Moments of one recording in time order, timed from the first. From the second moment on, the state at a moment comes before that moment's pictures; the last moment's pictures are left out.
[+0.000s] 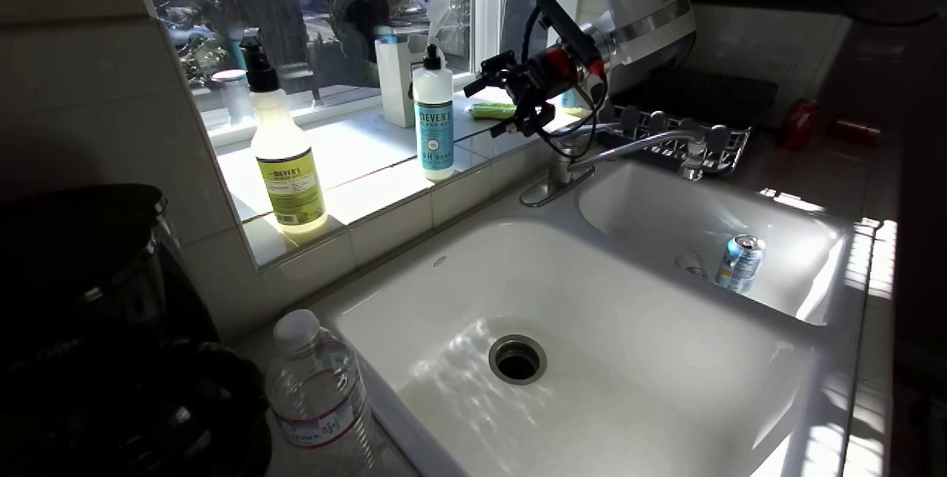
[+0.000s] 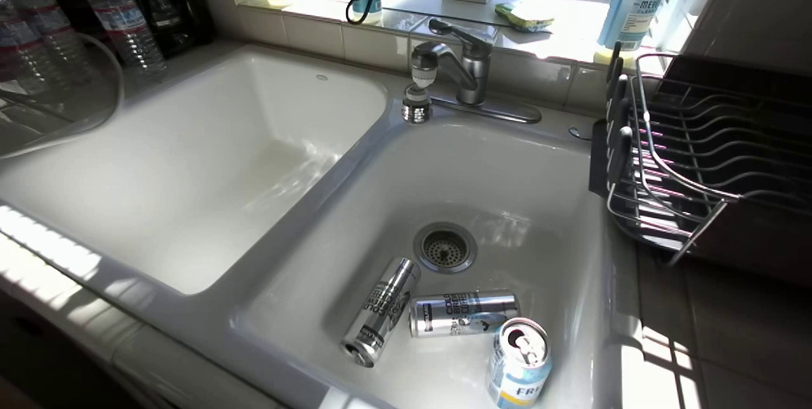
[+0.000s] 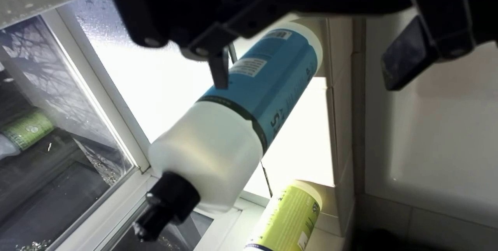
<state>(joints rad) -0.11 0.41 -0.10 -1.60 1.32 1.99 0.67</state>
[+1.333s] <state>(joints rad) -0.13 0.60 -0.05 -1.37 1.34 1.91 0.81</state>
